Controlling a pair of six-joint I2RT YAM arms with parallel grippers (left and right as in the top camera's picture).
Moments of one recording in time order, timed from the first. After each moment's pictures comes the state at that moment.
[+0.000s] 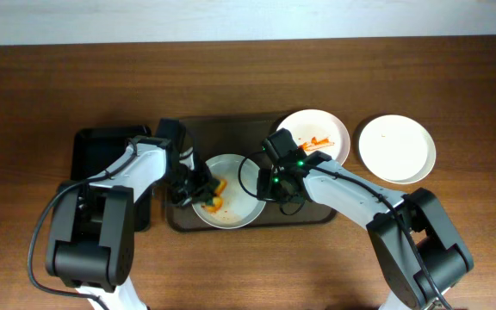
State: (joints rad) left arm -0.17 1.91 1.11 -0.78 0.53 -0.54; right arm 0.55 1.85 1.08 -0.49 -0.21 0.67
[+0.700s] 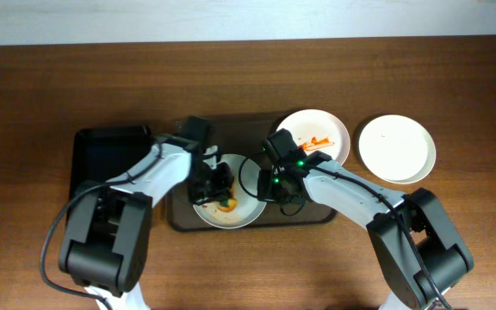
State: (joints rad) left arm -0.33 1.91 1.15 -0.74 0.43 -0.52; right arm 0.55 1.85 1.08 -0.50 -0.21 0.67
